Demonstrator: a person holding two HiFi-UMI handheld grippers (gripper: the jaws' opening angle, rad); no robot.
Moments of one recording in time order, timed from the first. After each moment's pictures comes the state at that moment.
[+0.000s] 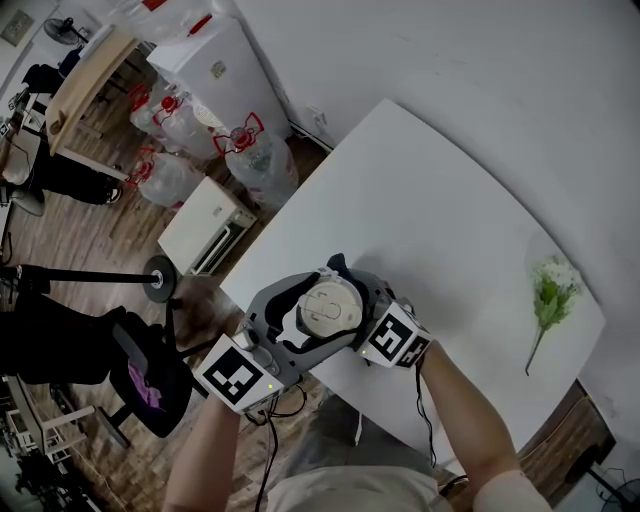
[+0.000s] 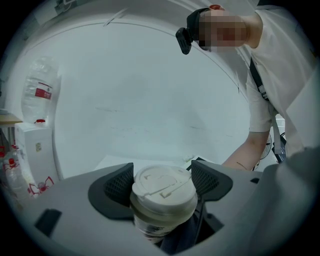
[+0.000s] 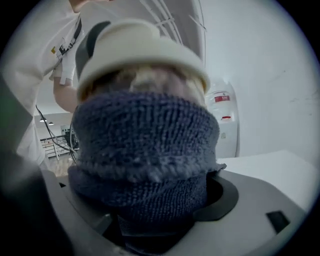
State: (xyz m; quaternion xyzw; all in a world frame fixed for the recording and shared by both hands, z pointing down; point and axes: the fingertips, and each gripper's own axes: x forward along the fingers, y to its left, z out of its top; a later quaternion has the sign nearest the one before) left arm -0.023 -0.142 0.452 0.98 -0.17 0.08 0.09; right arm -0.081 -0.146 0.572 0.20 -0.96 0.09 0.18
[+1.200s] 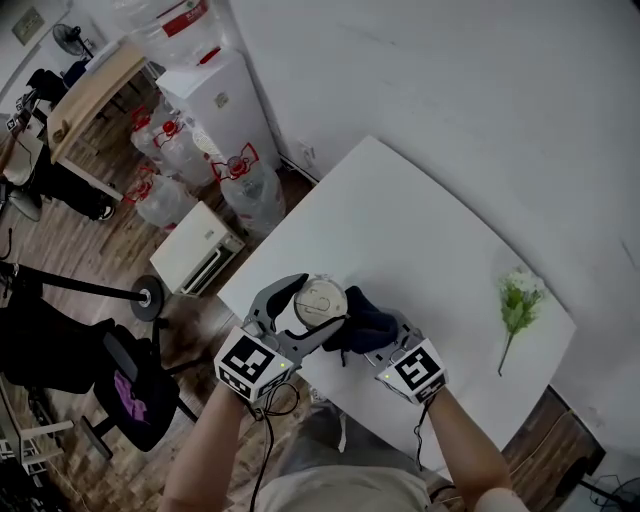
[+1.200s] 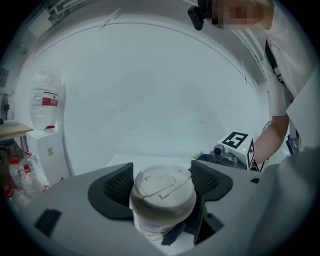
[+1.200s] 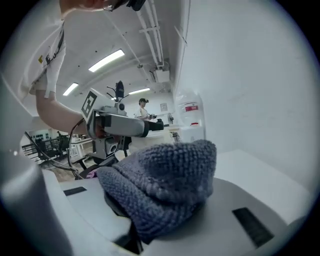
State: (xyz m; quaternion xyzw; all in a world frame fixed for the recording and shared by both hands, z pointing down) left arm -0.024 -0.141 0.457 0.97 -0.21 0.12 0.08; right arm -0.005 -0.103 0.512 0.36 -0.91 0.13 0.15
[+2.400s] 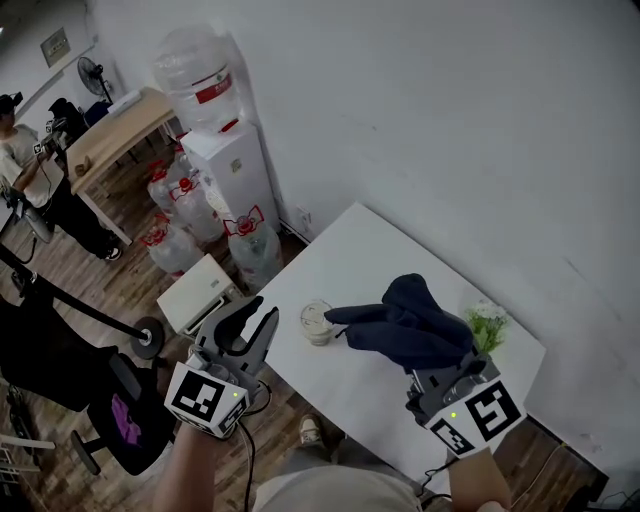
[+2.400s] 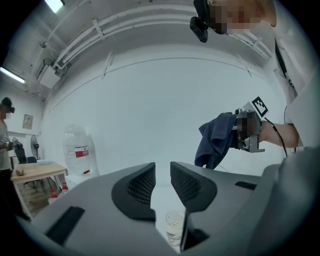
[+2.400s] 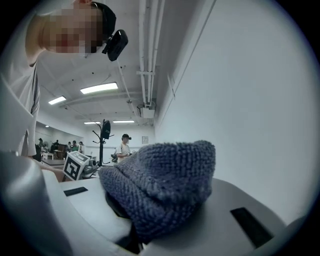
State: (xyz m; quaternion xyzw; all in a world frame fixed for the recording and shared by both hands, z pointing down) left arm -0.109 -0.103 0.254 0.93 -0.36 0.05 -0.04; right arm 0.048 -0.050 0.189 0.50 -0.87 0.01 0.00
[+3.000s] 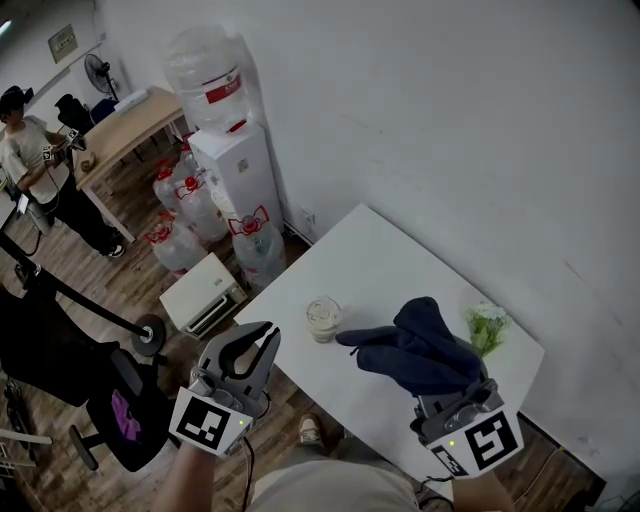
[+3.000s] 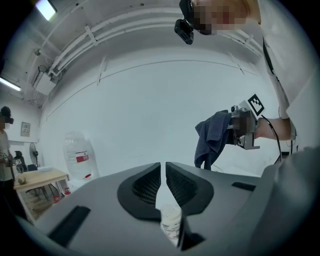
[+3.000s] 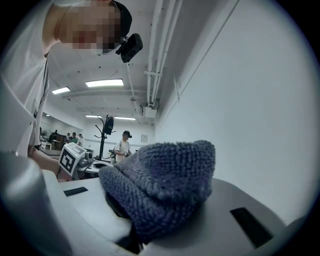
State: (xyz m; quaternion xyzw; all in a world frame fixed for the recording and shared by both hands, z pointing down) left arm -0.116 -0.056 0.240 0.93 -0.35 0.05 -0.07; right arm 0.040 -0.009 0.187 0.51 -0.86 -0.03 0.03
